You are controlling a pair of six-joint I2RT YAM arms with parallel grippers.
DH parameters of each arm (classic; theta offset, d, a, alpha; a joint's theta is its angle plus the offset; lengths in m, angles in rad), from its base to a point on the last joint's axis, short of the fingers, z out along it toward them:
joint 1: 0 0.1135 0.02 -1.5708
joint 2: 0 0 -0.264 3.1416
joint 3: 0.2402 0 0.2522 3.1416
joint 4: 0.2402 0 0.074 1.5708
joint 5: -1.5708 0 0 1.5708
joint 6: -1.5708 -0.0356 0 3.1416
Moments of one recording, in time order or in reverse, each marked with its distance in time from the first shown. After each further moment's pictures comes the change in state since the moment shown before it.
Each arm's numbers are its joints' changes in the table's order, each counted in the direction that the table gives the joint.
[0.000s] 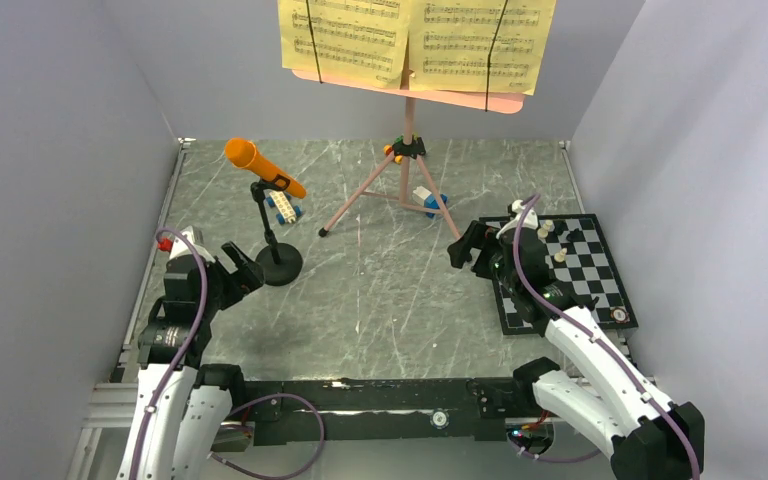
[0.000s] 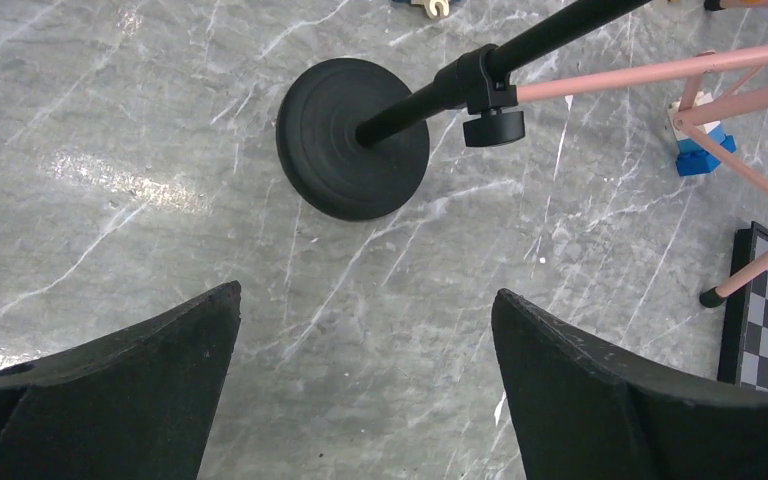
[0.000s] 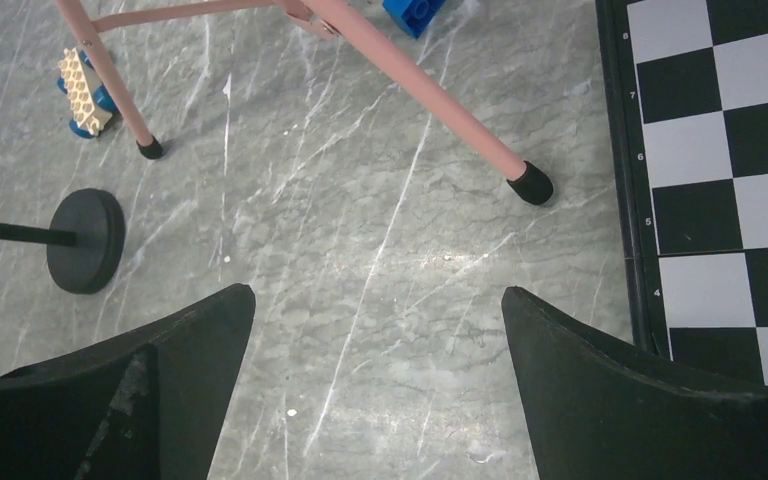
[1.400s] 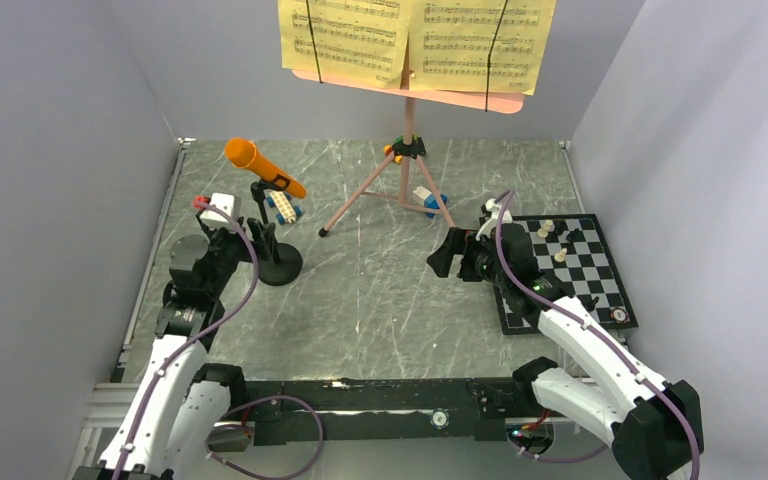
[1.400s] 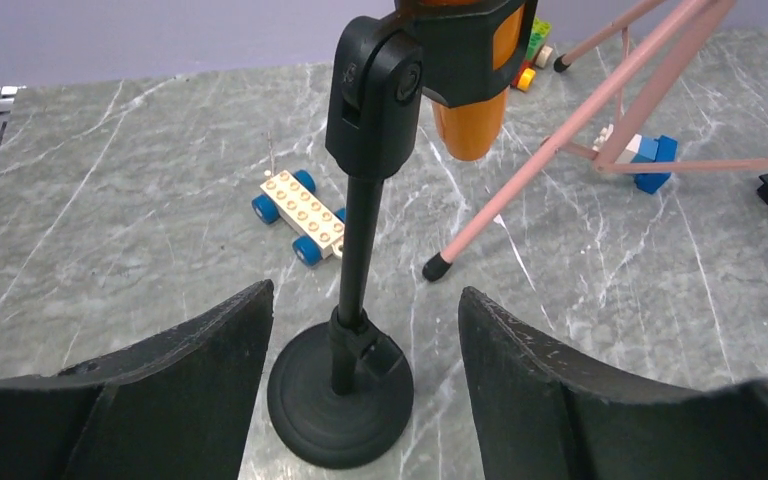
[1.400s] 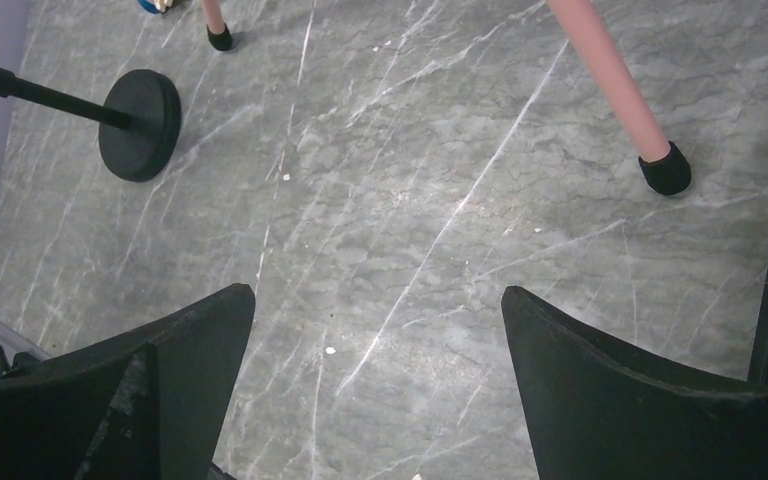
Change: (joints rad) left arm -0.072 0.146 -0.065 -0.657 -0.162 -0.520; right arm 0.053 0.085 0.019 -0.030 0.202 0.062
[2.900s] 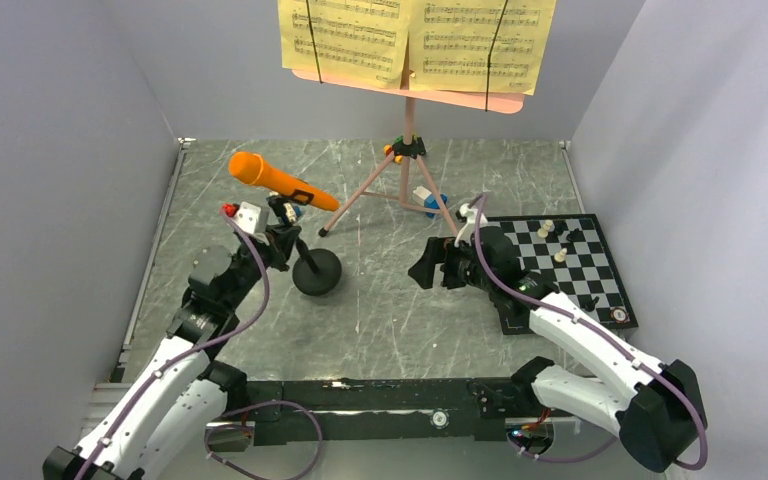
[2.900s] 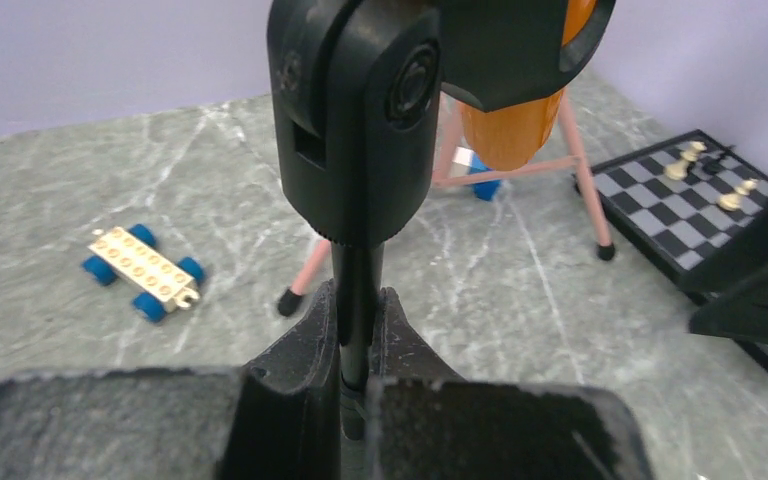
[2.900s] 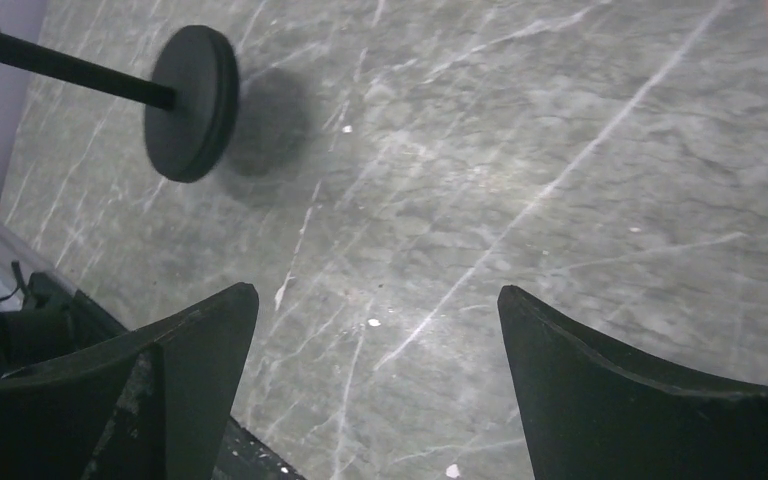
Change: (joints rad) left arm -0.242 0.010 -0.053 -0.179 0.032 0.080; right arm 0.122 0.051 0.007 -0.029 0.027 0.013
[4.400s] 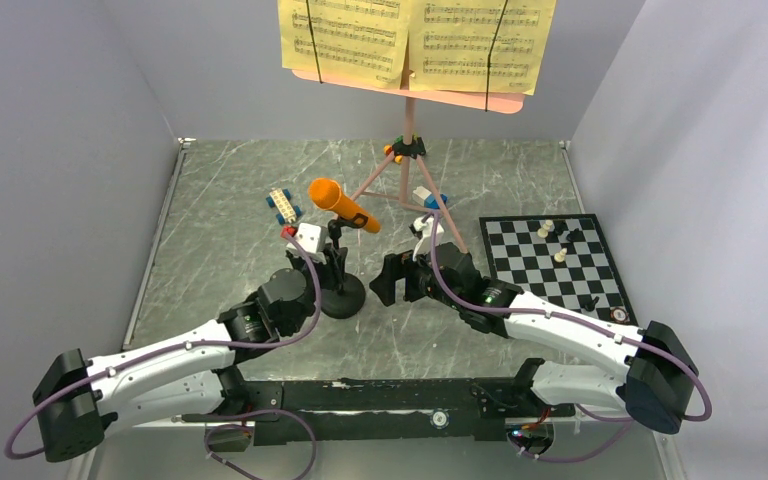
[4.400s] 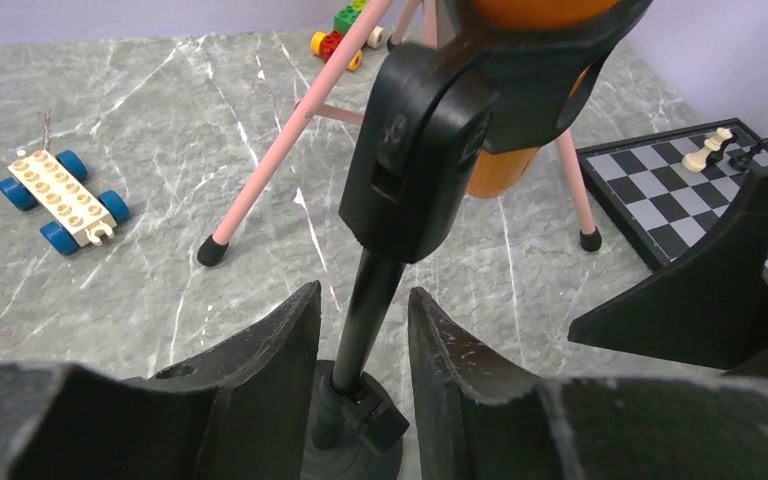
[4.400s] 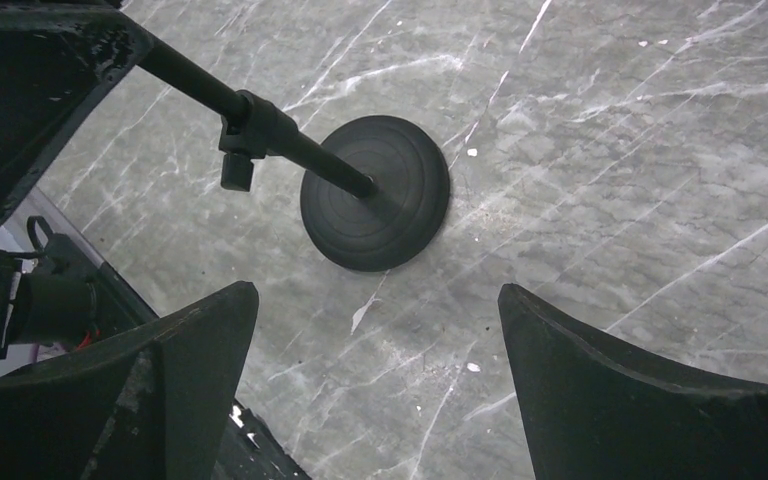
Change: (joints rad) left arm -0.661 0.245 0.001 -0.146 0.763 0.100; right arm 0.367 0.139 0.047 -0.194 -0.233 -0.018
